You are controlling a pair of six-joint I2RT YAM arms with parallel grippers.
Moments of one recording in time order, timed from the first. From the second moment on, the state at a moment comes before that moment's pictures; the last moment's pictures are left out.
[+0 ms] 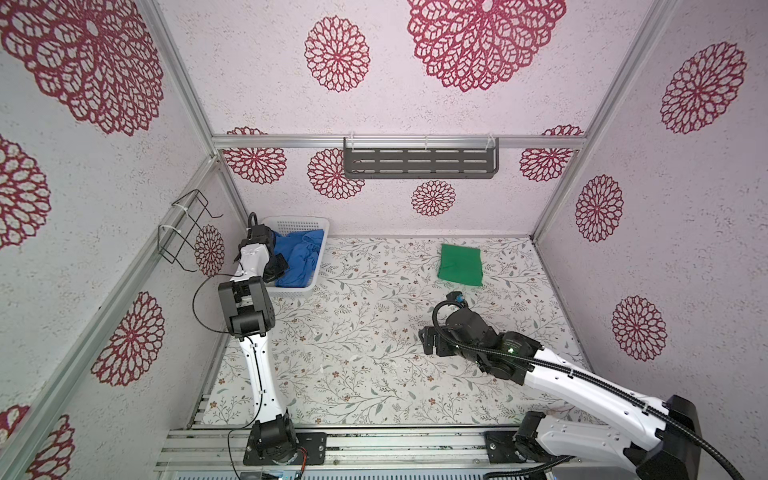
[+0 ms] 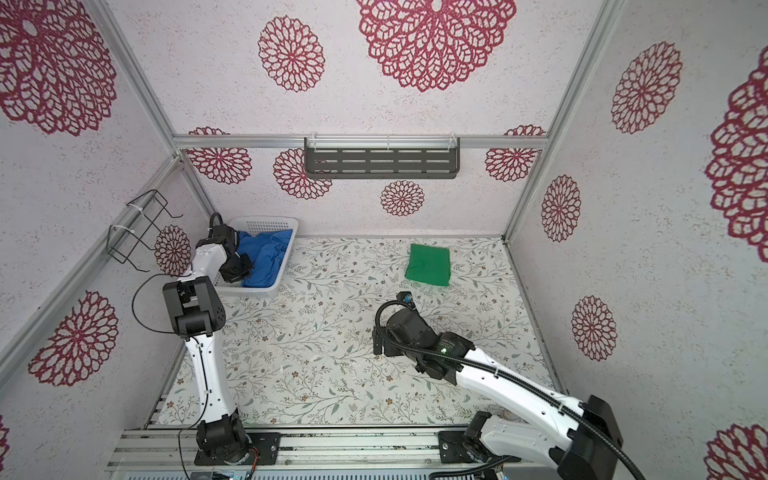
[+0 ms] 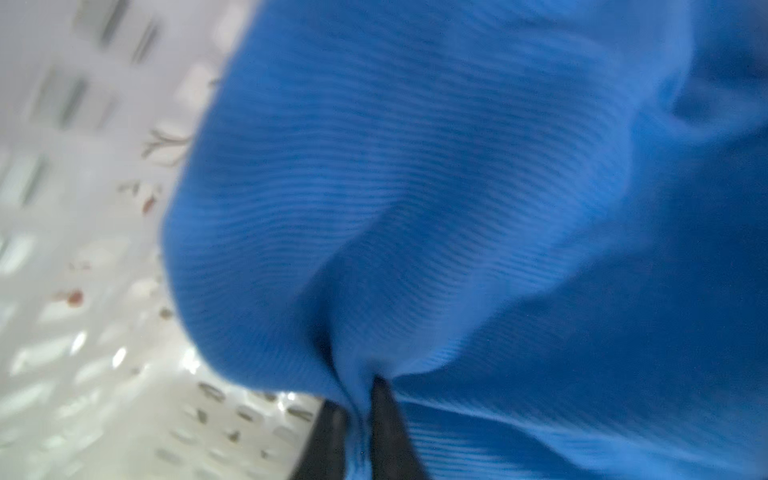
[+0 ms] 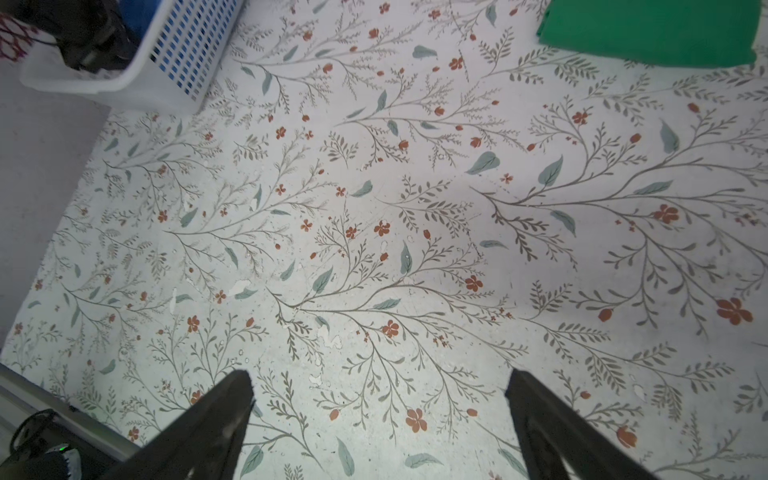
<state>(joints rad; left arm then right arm) 0.24 2.49 2.19 -0.93 -0.03 -0.34 0.93 1.05 0.87 -0.58 0.27 0.70</state>
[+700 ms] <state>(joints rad) 0.03 1.64 2.08 -1.06 -0.04 -0.31 0.72 1.02 0.70 -0.24 0.02 0.61</state>
